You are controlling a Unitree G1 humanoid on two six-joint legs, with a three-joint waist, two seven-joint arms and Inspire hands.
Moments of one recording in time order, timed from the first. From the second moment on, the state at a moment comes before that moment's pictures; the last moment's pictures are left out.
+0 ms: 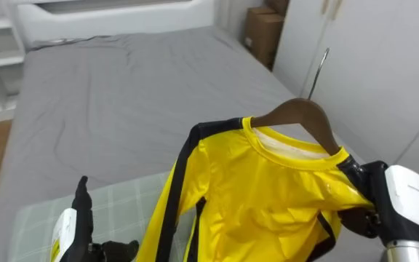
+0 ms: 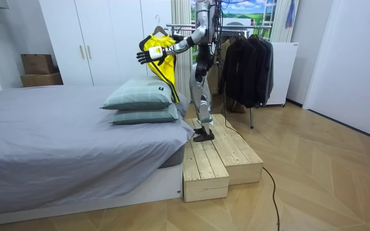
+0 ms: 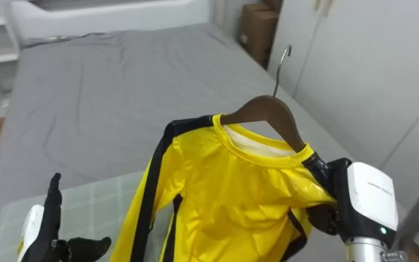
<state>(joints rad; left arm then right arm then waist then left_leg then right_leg) 0.13 0.23 -0.08 0.38 0.26 -0.09 0.44 0.10 -0.29 -0.03 0.22 -0.78 -0.10 -0.49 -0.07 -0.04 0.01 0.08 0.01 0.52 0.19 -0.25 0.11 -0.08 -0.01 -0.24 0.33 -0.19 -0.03</state>
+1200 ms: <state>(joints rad) 0.13 0.16 -0.27 0.48 0.19 -0.10 0.20 0.06 -0.30 0.07 0.13 -0.91 -0.19 -0.57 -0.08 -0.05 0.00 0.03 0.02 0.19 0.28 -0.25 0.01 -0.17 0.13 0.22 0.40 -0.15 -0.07</state>
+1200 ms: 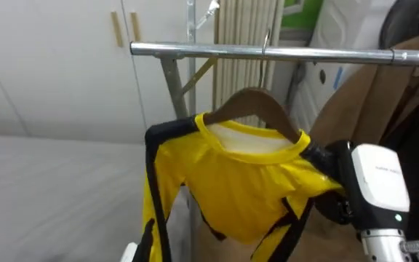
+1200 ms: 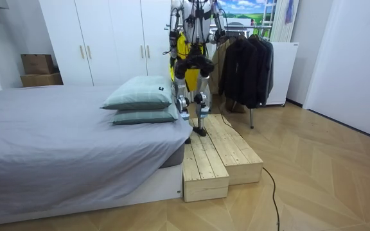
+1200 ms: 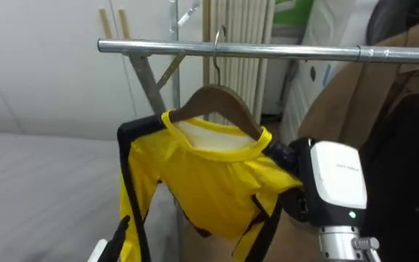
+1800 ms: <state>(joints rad) 0.05 0.19 -0.28 0.59 0.19 -0.10 0.19 0.03 -0.30 0.10 0.10 -0.91 -0.14 -0.58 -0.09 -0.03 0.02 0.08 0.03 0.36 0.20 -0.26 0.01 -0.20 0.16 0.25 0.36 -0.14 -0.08</state>
